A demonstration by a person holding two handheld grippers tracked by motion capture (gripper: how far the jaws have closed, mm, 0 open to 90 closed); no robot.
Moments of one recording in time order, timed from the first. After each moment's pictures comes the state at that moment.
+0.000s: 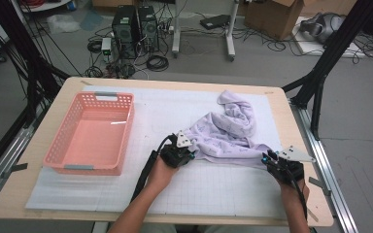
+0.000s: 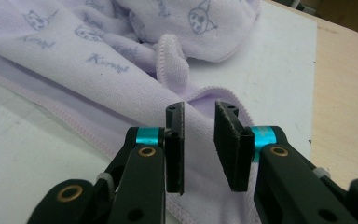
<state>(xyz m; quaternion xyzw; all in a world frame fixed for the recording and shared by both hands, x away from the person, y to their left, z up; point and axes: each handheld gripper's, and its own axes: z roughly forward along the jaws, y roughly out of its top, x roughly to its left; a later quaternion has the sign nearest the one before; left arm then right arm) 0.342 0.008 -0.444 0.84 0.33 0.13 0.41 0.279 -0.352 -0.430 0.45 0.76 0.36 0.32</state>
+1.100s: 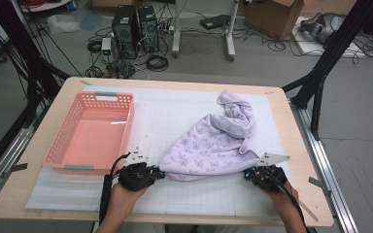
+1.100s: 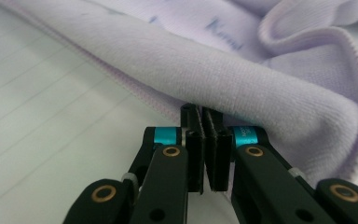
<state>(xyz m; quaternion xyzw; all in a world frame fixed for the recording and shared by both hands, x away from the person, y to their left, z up) 0.258 0.109 -0.424 0.79 0.38 0.07 0.48 0.267 -0.311 -0.439 0.36 0.86 0.34 0.16</state>
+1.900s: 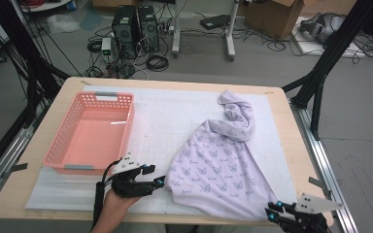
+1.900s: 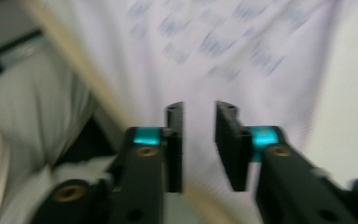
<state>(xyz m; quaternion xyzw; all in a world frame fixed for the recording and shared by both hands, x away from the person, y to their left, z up) 0.253 0.116 -0.431 0.77 0.38 0.08 0.51 0.158 -0.367 -0.421 0.36 0.82 0.42 0.13</state>
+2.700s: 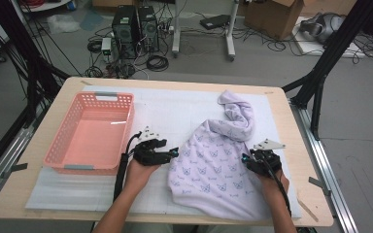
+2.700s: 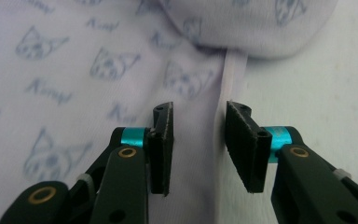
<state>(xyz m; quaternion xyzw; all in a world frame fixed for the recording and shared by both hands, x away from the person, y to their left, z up) 0.337 0.081 -0.433 0.75 0.41 0.12 0.50 0.315 -0.304 -0.444 0.46 0.79 0.32 0.25</state>
